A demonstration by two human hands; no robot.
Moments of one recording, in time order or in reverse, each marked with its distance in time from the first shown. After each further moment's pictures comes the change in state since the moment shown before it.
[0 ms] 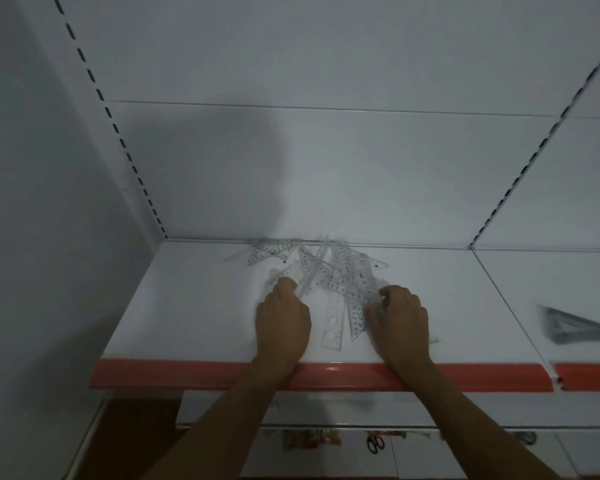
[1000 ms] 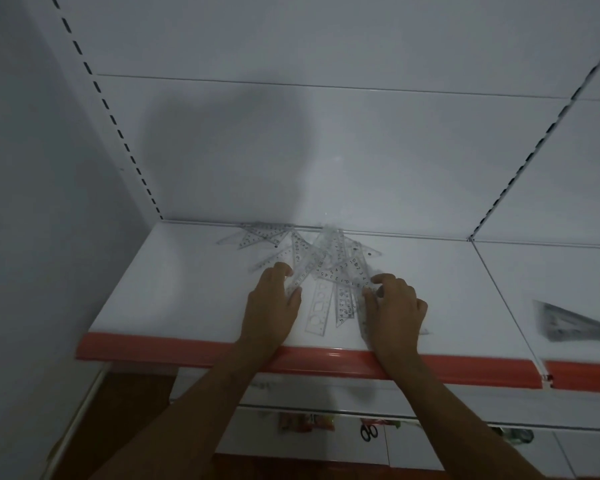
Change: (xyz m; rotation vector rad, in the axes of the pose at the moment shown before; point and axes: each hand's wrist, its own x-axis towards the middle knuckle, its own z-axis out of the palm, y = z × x) left_hand -0.010 0.002 -0.005 -0.102 -0.035 0.083; right_hand -0.001 0.008 0.003 0.096 0.065 0.072
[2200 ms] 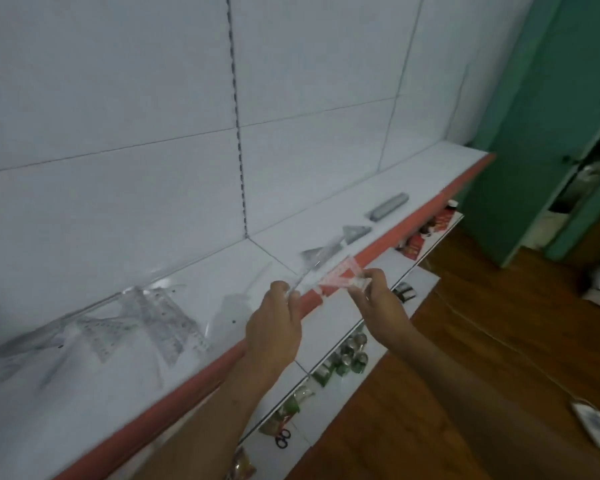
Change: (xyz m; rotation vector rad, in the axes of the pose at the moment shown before) left_hand -0.080 0.199 0.072 -0.210 -0.491 0.477; right_hand -0.112 0.101 -0.222 0.134 0.180 0.432
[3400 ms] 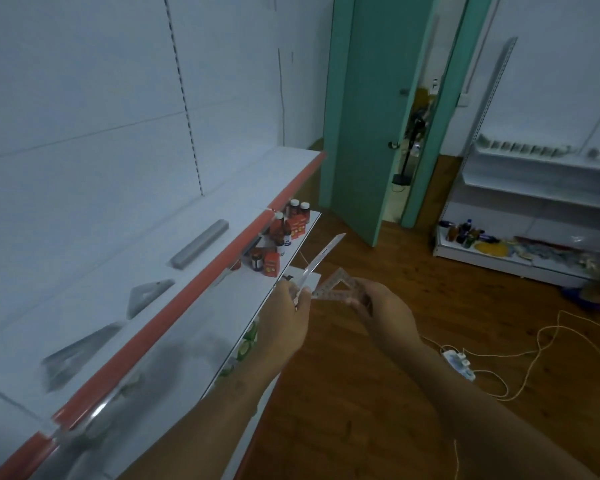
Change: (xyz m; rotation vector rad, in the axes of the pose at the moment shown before) left_hand 0.081 0.298 0.305 -0.241 -0.379 0.152; right_hand 0.025 0.238 -0.301 -0.446 0.306 0.243
